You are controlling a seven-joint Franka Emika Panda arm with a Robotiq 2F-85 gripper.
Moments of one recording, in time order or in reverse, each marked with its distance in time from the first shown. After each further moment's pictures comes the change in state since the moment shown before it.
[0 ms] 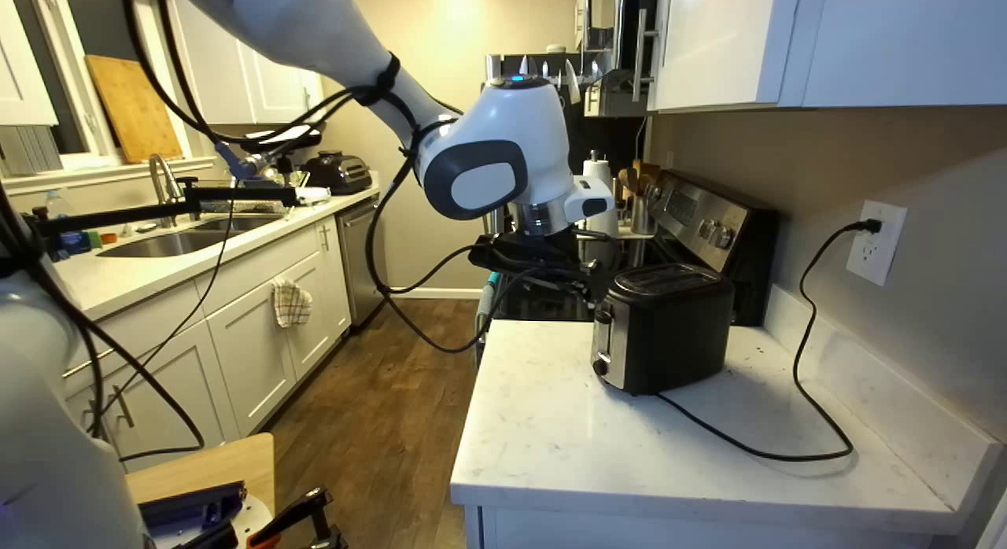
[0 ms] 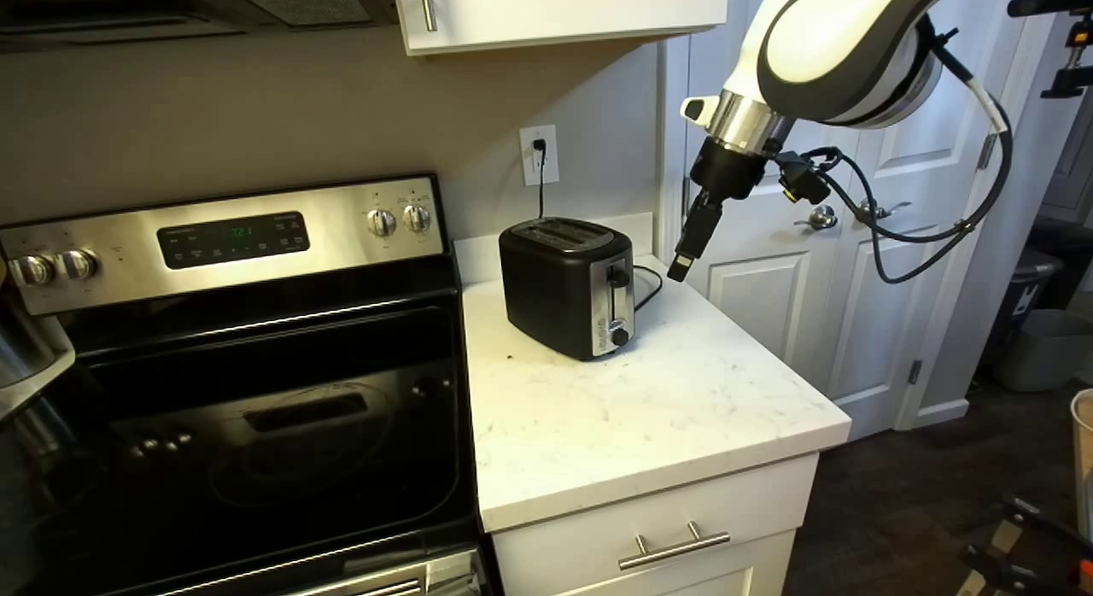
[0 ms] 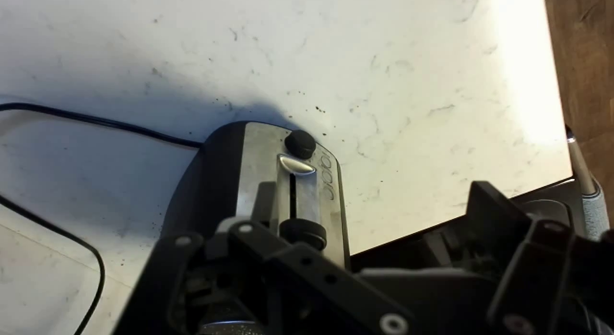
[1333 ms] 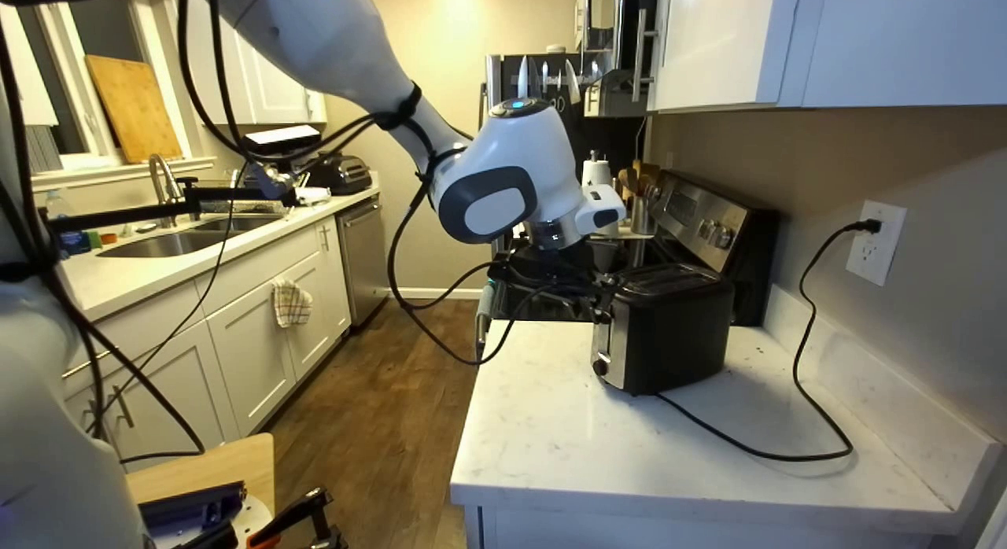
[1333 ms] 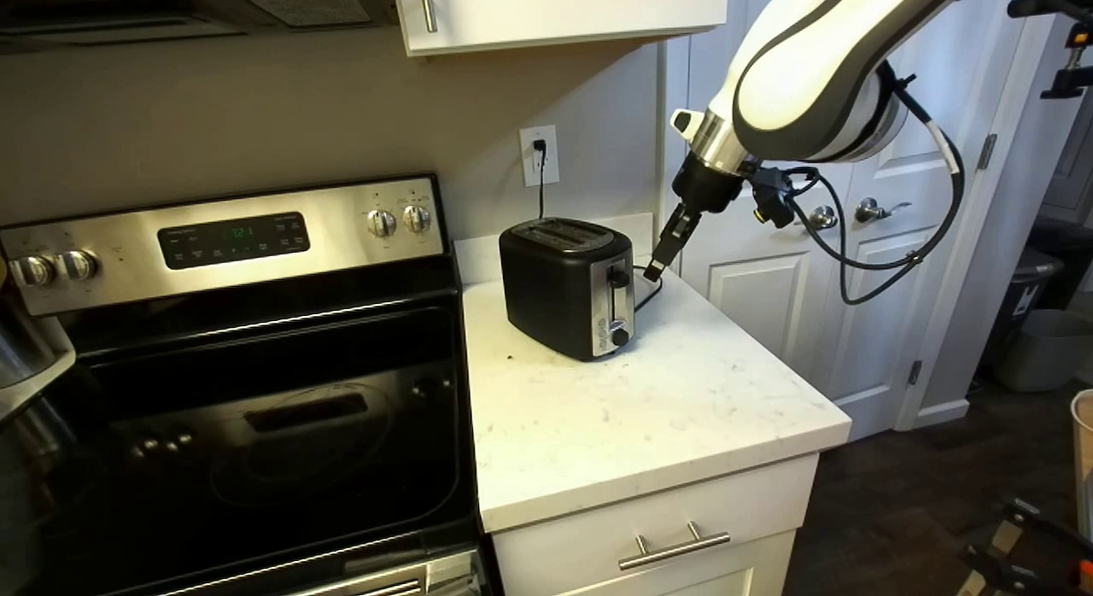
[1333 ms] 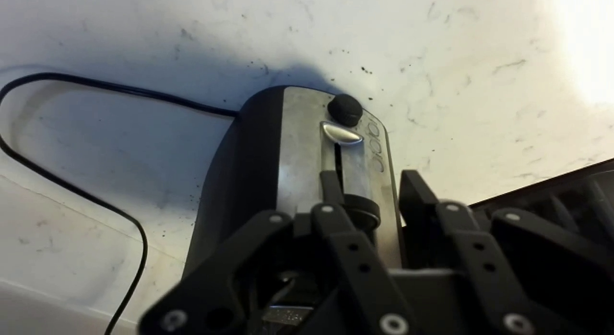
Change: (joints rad) arm -0.009 0.104 0.017 0.036 0.007 0.184 0.038
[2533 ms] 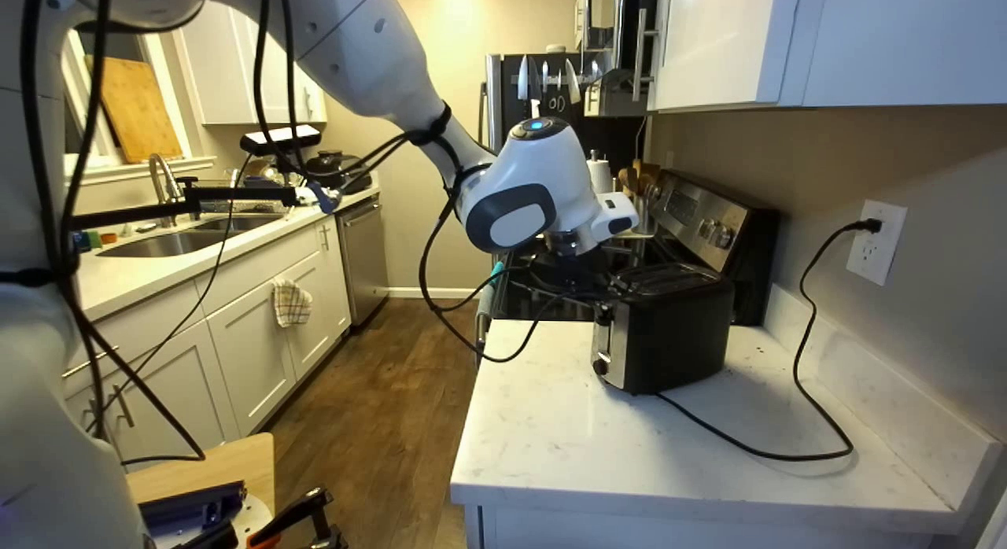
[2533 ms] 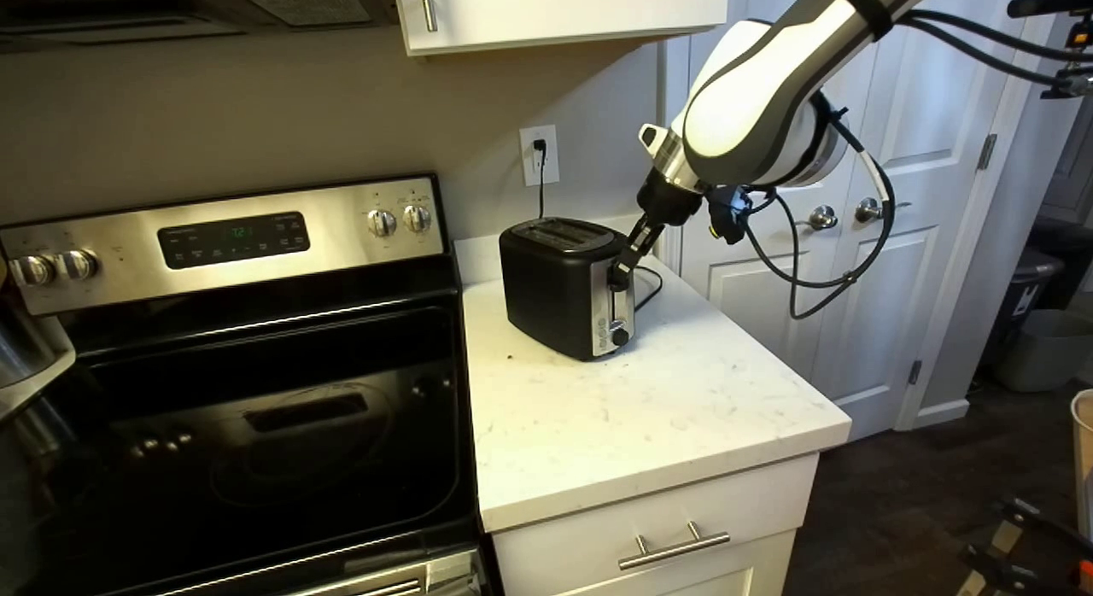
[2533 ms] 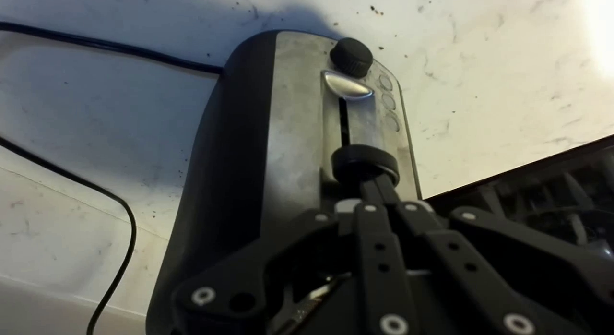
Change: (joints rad) arm 0.004 0.149 0.027 0.137 0.044 0.063 0.002
